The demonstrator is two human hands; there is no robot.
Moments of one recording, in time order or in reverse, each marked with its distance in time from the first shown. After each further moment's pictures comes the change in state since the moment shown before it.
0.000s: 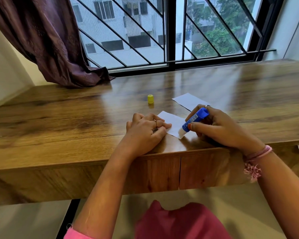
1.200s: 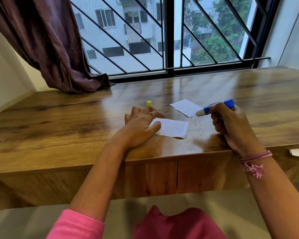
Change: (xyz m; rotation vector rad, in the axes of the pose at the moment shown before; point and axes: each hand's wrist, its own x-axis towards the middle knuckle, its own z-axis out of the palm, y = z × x) left_hand 0.021 -0.007 -0.019 0.075 -0.018 0.150; right_hand 0.002 0.010 -0.013 0.531 0.591 0.232
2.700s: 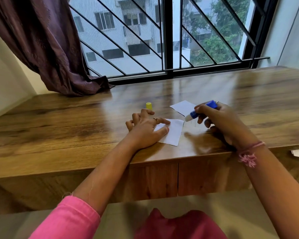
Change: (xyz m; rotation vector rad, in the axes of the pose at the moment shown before) left_hand 0.016 -0.002 0.022 0.051 -0.030 -0.174; right_hand 0.015 -0.005 0.011 -0.310 -0.132 0.074
